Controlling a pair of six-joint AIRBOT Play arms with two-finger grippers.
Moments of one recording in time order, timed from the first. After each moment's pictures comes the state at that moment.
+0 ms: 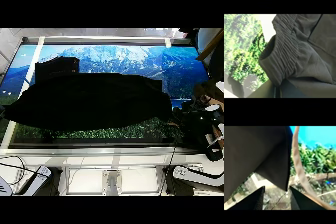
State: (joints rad) left arm 0.87 -0.98 0.94 1.15 -1.06 -1.30; right arm -0.51 -1.33 0.76 -0.94 1.03 1.24
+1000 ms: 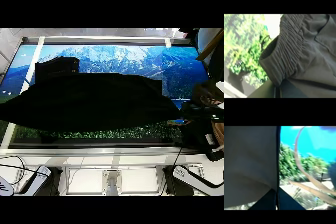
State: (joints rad) left arm 0.93 -0.97 0.99 1.15 -1.13 -1.30; right arm -0.60 -1.15 0.85 -1.03 1.18 1.24
